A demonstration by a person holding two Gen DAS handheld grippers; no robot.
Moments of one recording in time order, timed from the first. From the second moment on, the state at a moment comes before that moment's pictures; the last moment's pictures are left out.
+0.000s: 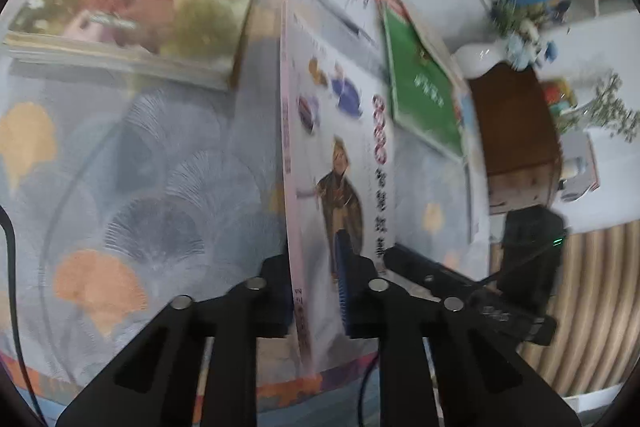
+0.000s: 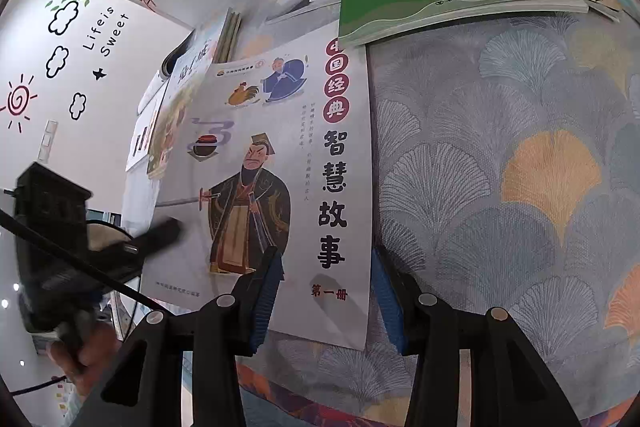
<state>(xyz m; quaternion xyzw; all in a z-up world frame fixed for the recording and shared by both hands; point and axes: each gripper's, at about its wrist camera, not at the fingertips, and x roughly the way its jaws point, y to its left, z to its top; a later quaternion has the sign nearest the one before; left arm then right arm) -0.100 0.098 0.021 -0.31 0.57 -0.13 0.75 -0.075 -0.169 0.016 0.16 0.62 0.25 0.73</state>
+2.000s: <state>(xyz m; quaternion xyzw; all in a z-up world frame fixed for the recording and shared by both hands) -0.060 0.255 0.083 -0.38 0.43 -0.08 0.82 0.008 0.046 0.103 -0.02 0.53 0.41 0.74</state>
